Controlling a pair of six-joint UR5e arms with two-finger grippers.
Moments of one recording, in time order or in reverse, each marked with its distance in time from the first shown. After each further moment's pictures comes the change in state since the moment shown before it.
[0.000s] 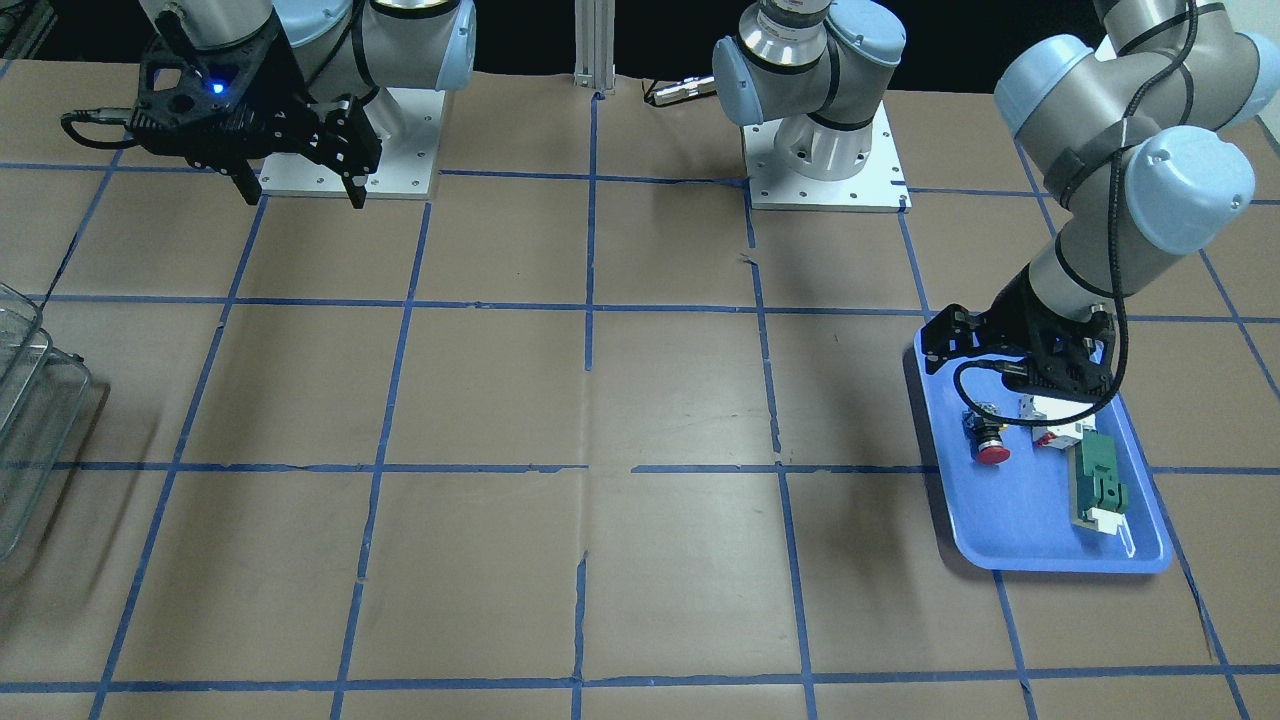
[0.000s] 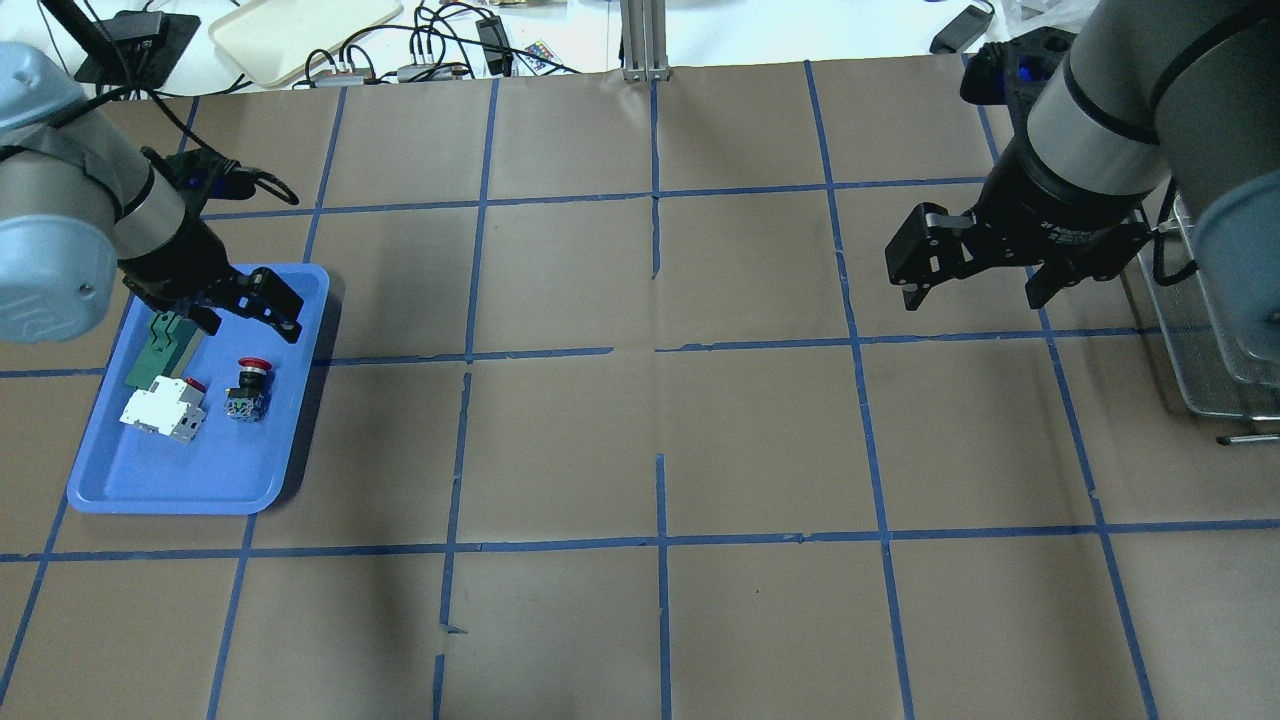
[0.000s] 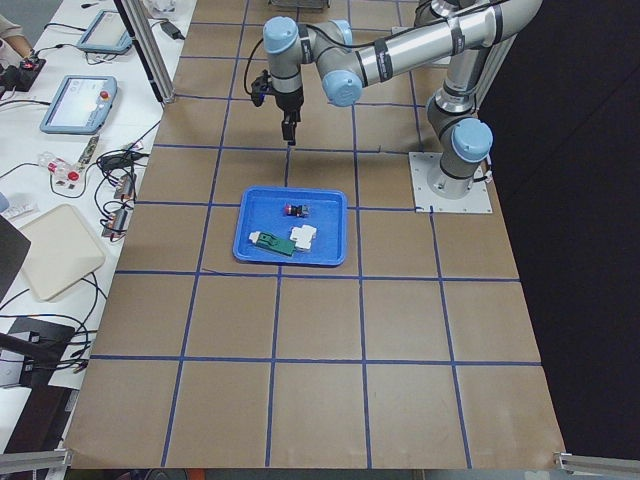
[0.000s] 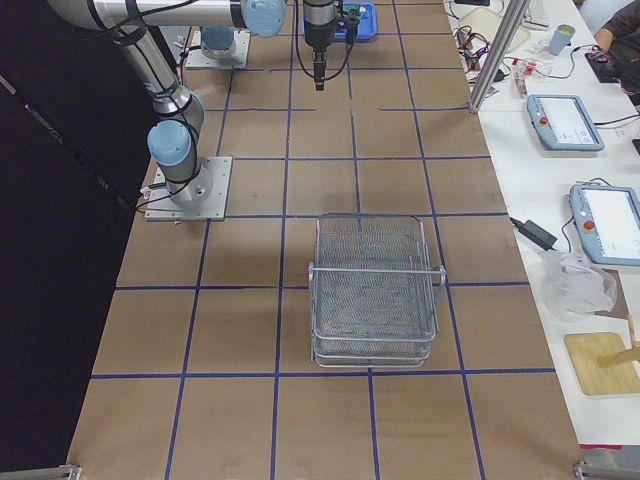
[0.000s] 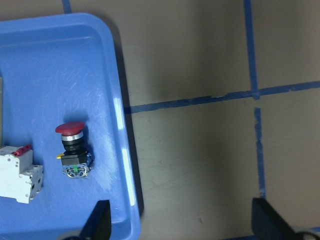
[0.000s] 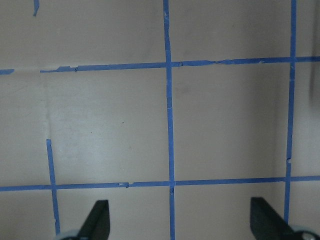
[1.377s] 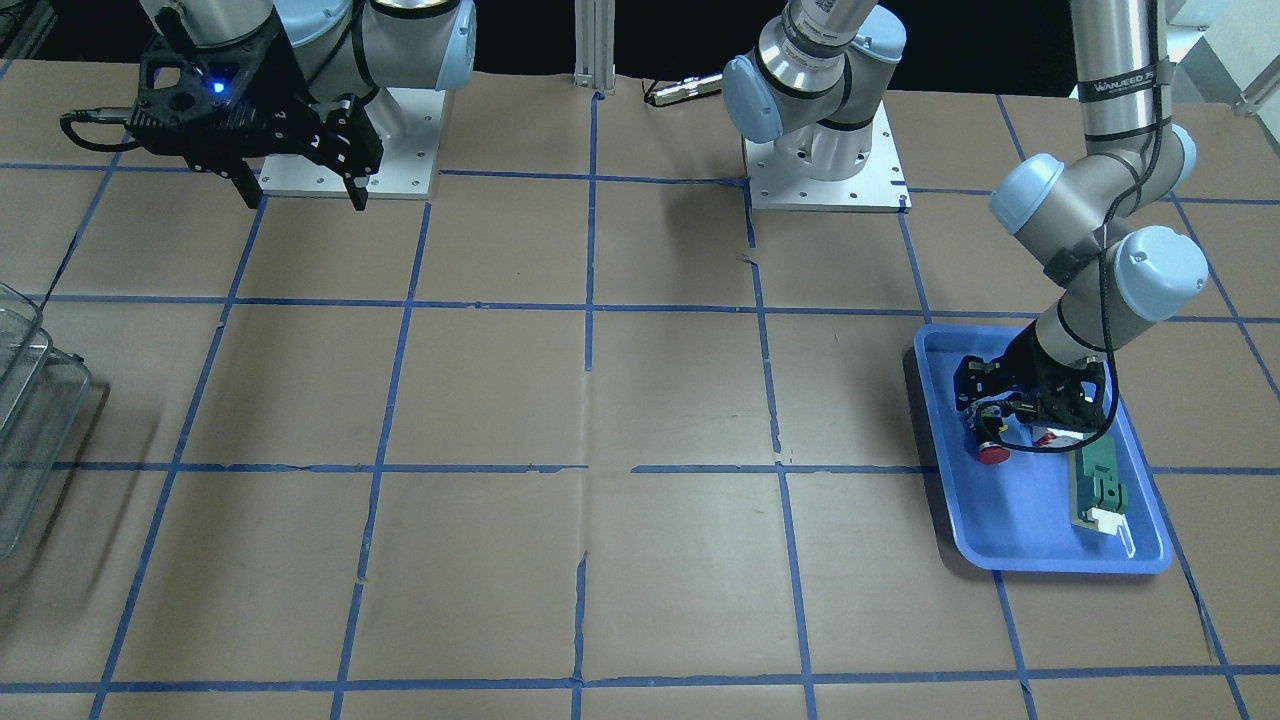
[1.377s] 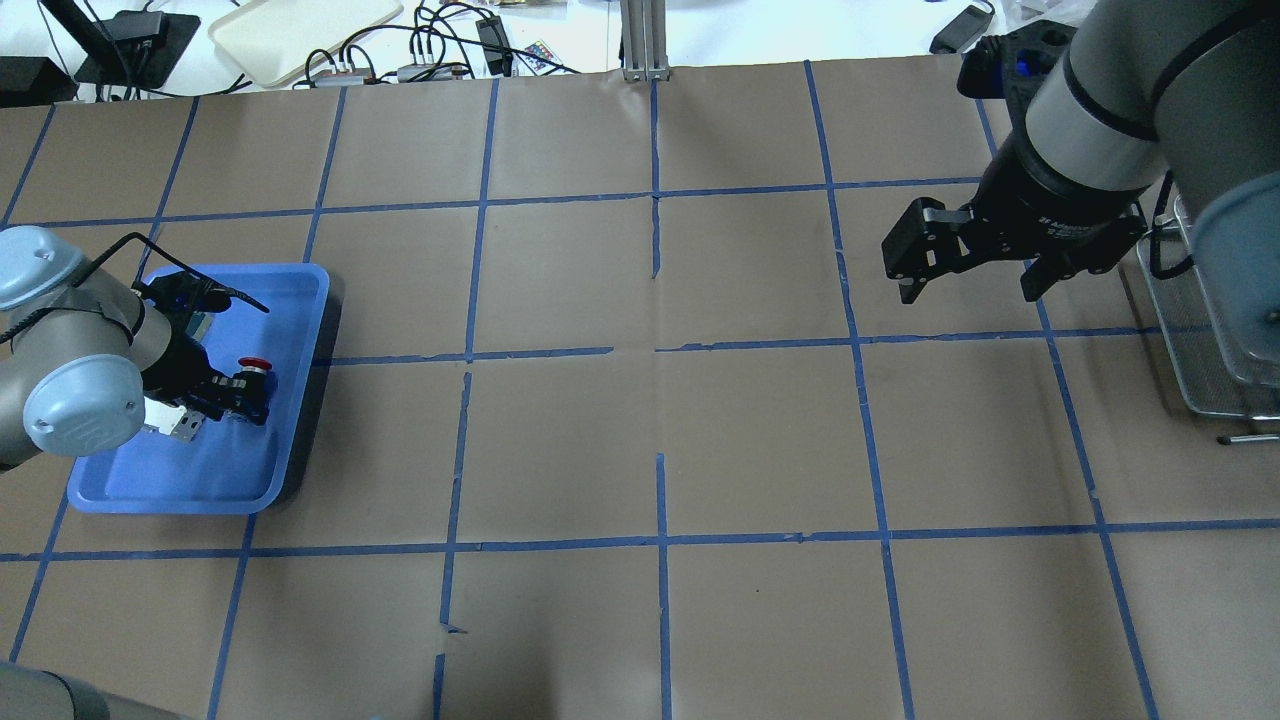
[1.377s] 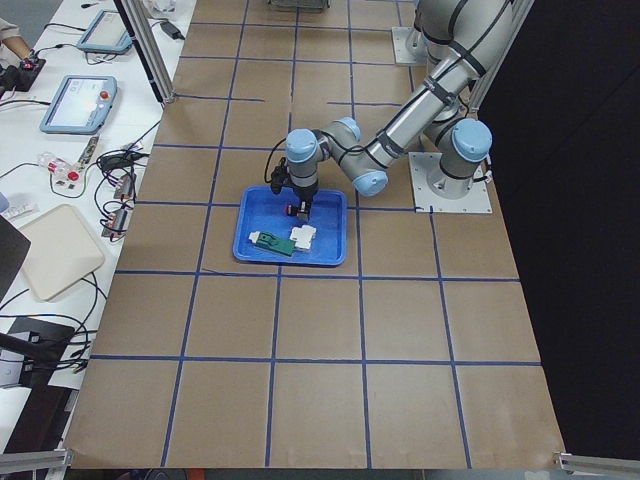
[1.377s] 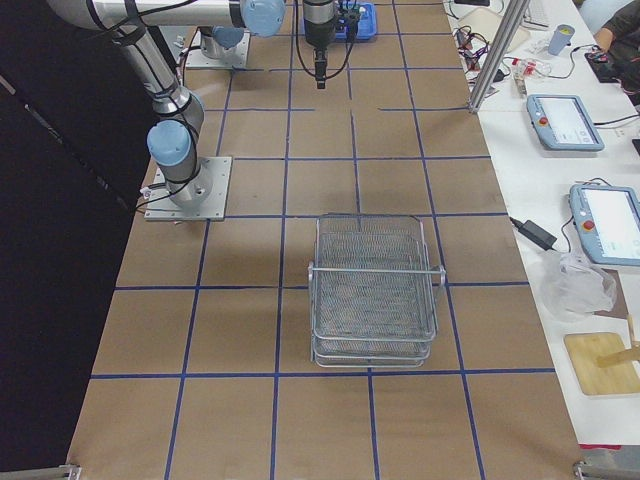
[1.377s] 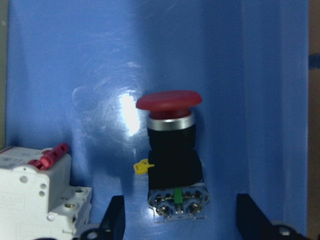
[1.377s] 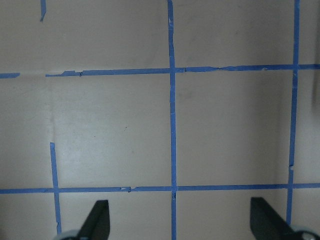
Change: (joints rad) left arm 0.180 -0.153 -0.199 0.354 -0.003 0.150; right arm 0.001 0.003 0.000 -0.016 0.010 -0.008
